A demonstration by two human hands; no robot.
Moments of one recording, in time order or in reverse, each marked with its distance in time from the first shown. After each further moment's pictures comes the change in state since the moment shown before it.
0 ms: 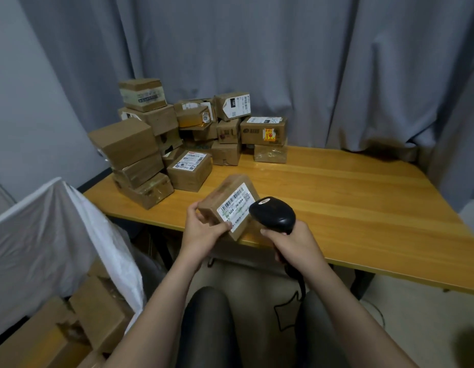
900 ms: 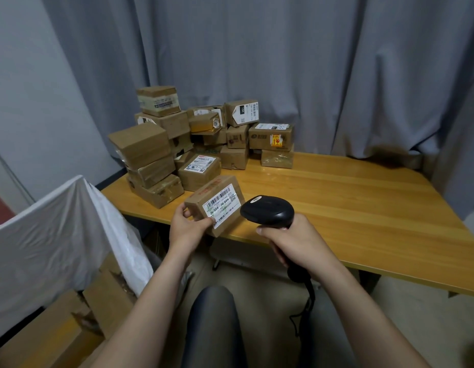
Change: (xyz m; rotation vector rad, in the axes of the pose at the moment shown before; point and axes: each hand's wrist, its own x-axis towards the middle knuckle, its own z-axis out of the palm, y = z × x) left_hand 0.004 0.000 -0.044 -0.008 0.173 0.005; right_hand -0.042 -0.042 -0.005 -0.108 -0.165 -0.114
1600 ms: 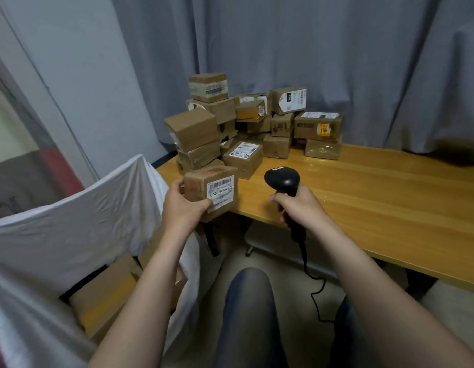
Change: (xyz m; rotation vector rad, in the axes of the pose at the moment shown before) left_hand -0.018 0.021 -0.106 0.298 0.235 0.194; right_hand 0.067 -0.019 0.063 0.096 -0.006 0.029
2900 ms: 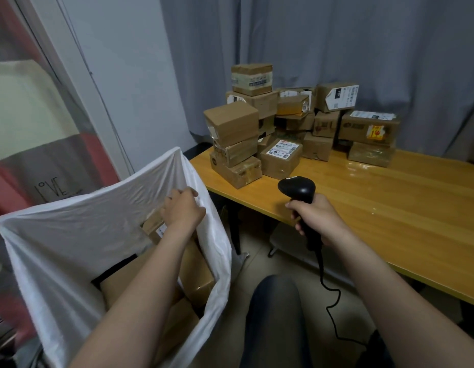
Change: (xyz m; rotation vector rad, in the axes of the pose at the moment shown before) left_hand 0.079 -0.078 -0.045 0.758 -0.039 -0.146; right_hand 0.046 -0.001 0.065 0.029 -0.107 0.114
